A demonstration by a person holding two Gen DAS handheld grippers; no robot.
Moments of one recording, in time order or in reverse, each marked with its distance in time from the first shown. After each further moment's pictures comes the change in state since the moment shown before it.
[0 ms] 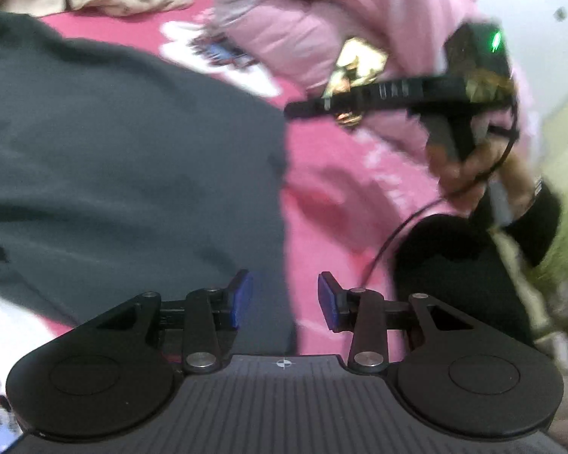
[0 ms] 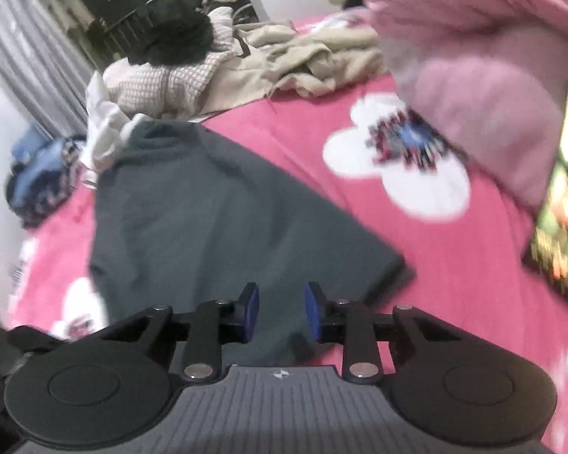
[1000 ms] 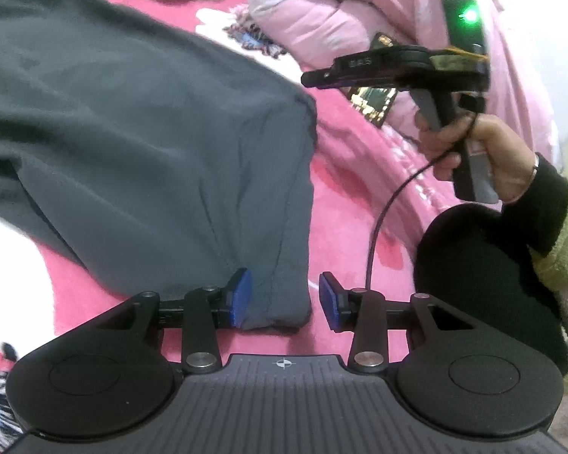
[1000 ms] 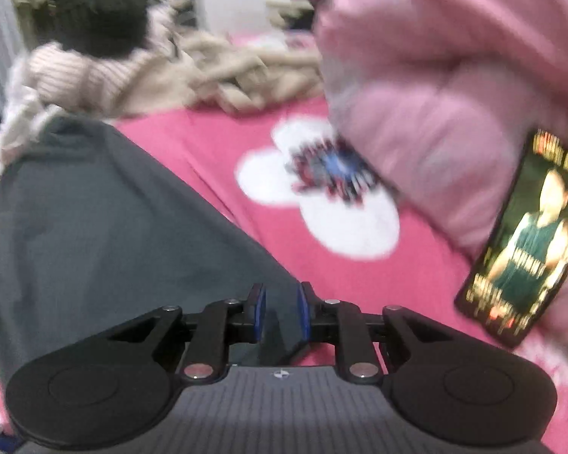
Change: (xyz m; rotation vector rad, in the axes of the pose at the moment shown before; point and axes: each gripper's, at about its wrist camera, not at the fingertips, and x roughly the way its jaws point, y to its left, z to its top) left arm 0.005 0.002 -0.041 -0.078 -0.101 0.013; right arm 0.018 0.004 -0.005 -0.075 -0.085 -0.267
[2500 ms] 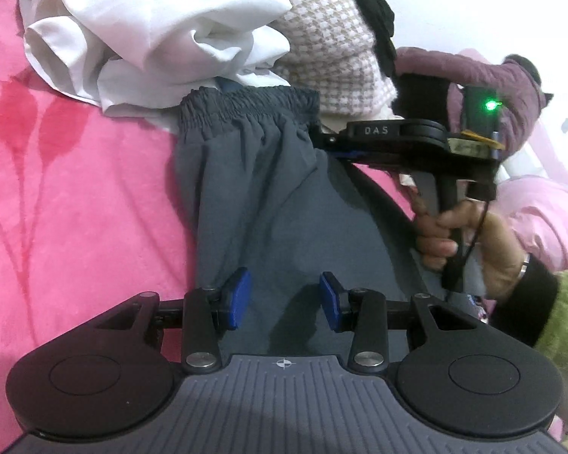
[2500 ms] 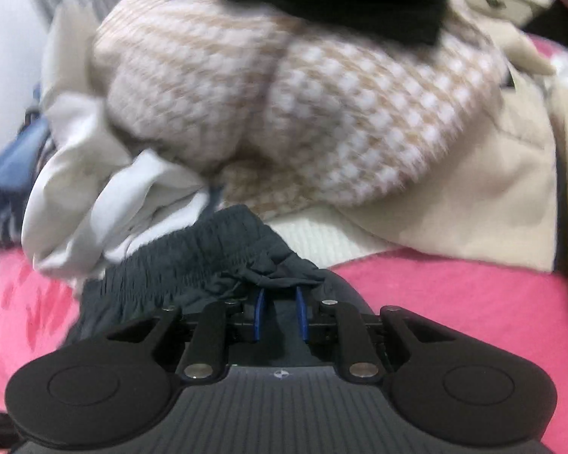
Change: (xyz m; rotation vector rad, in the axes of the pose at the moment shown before) left arm -0.094 0.268 0.081 -0.488 -0.364 0.249; right arm 0.291 0.240 0.206 -0.134 0.140 0.464
